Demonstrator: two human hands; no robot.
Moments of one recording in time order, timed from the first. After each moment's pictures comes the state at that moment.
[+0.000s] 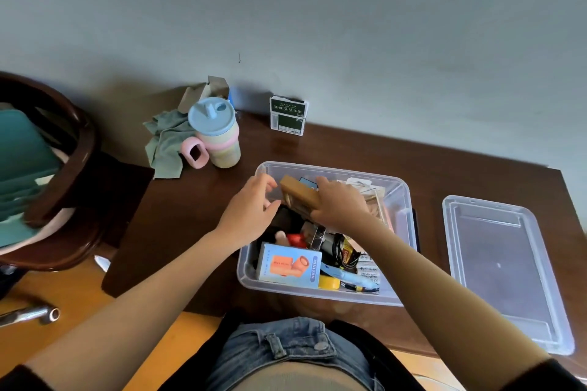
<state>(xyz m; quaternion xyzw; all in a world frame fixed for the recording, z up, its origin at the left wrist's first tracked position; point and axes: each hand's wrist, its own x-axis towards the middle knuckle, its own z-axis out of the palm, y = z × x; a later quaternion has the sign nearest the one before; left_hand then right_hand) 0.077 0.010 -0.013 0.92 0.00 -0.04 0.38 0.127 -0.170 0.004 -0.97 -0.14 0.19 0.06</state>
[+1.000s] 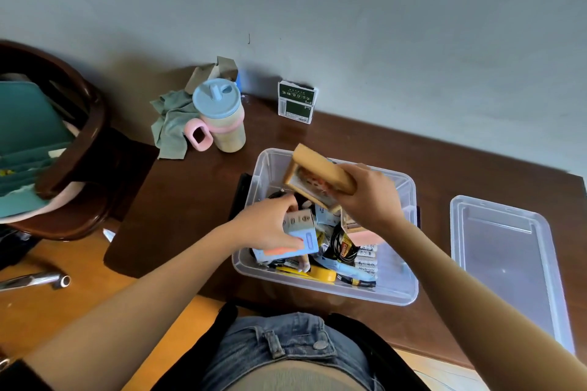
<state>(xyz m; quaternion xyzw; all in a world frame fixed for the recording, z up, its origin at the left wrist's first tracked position) 0.065 -0.014 -0.007 0.90 -0.07 -0.29 0.31 0.123 -0.218 0.012 -0.95 -0.17 0.05 0.24</state>
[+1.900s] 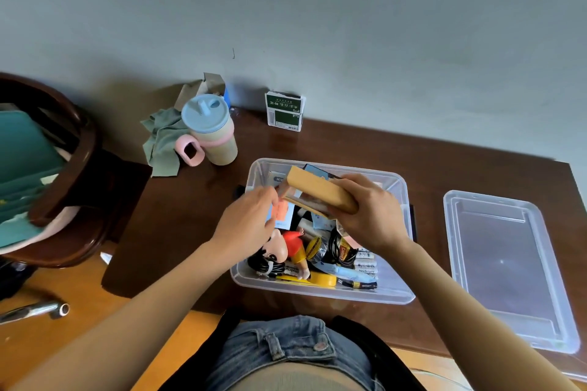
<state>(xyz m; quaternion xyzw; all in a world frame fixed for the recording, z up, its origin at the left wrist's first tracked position) 0.057 -0.003 -0.004 0.97 -0.08 -0.05 0.22 0.094 -0.228 0.021 -0.95 -0.17 0.00 0.27</state>
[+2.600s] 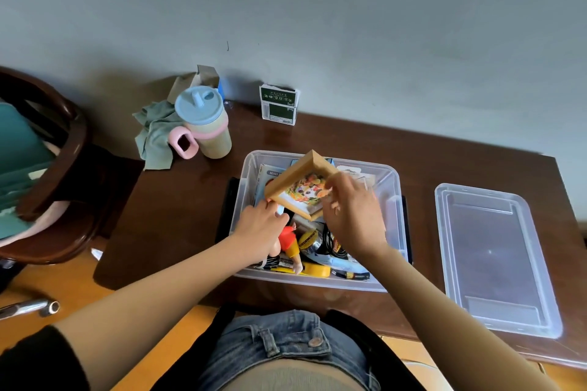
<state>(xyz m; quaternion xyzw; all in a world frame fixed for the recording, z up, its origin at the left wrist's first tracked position) 0.056 -0.036 -0.023 0.96 -0.17 -0.23 -0.06 0.073 -0.211 0.013 -0.95 -0.15 -0.06 0.27</state>
